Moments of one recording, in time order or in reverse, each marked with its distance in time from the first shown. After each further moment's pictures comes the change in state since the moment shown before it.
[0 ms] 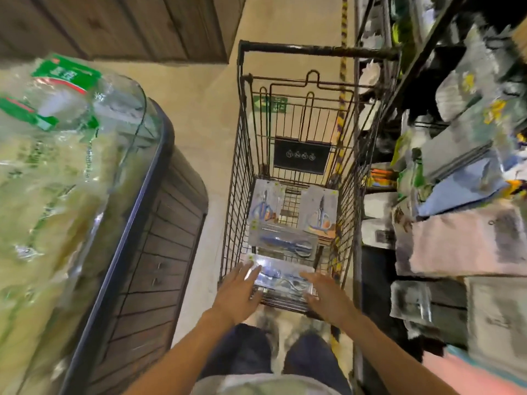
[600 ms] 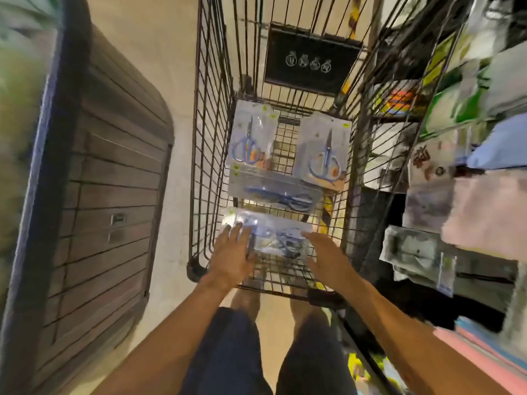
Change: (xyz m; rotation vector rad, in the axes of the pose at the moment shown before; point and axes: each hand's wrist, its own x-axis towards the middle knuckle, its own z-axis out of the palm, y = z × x) left_hand 0.131 -0.046 0.101 -0.118 -0.163 -0.107; right_hand 0.106 0.056 0.050 -0.002 -0.133 0.200
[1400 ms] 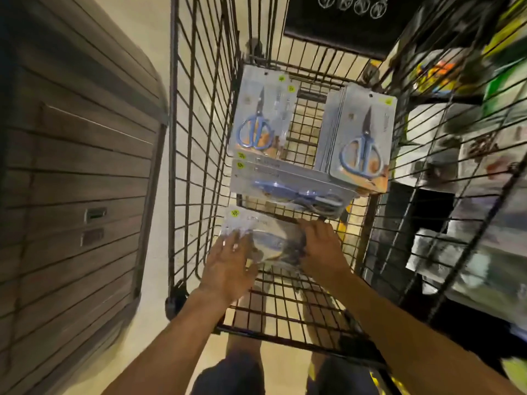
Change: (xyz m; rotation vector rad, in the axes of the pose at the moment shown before) left_hand 0.063 -0.056 0.062 0.027 -0.090 -0.043; right_hand 0.126 0.023 0.086 -0.118 0.128 -0.047
